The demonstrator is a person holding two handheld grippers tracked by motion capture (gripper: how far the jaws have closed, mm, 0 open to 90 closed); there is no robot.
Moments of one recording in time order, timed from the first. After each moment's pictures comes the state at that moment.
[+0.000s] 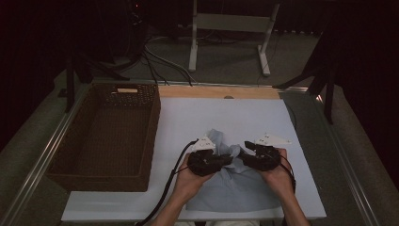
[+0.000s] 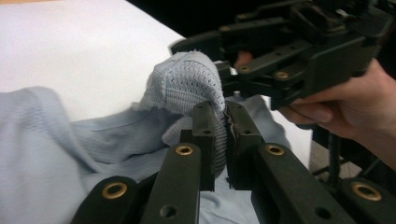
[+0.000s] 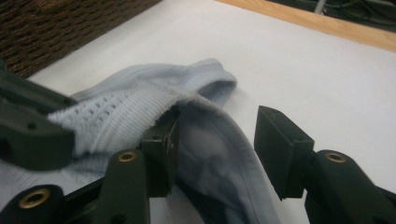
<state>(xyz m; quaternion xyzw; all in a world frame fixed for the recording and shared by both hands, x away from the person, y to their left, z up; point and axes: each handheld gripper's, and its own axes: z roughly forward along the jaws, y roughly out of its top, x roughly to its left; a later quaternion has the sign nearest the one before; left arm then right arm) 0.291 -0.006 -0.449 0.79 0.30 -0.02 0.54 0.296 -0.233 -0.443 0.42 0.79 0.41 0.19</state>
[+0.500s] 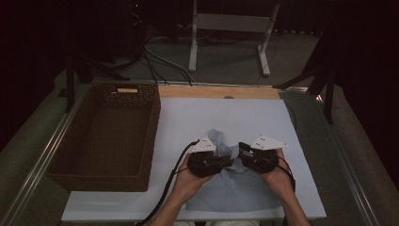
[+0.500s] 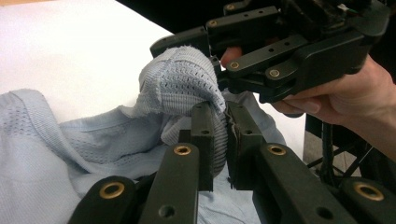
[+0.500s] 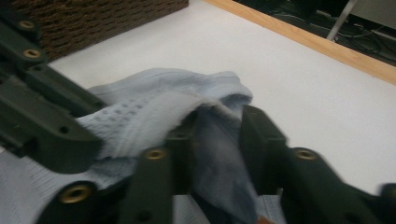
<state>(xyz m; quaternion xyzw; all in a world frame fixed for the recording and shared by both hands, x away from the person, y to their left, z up) 0.290 -0.004 -0.449 0.79 0.29 -0.02 0.54 0.292 -0.226 -0.441 0.35 0.81 0.42 0.21</state>
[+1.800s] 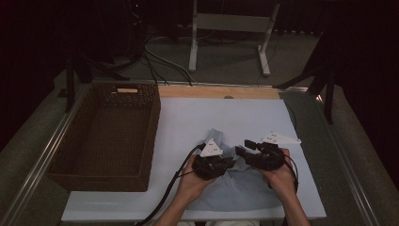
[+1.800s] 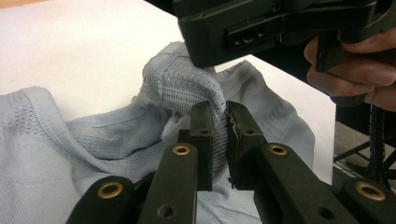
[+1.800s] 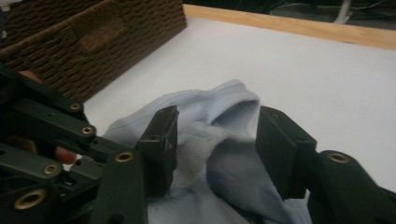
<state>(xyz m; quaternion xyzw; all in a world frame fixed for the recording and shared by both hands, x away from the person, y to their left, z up) 0.286 -0.020 -0.458 0.81 0.28 0.03 0.51 0.290 -0.240 -0.429 0.43 0.76 0.47 0.14</state>
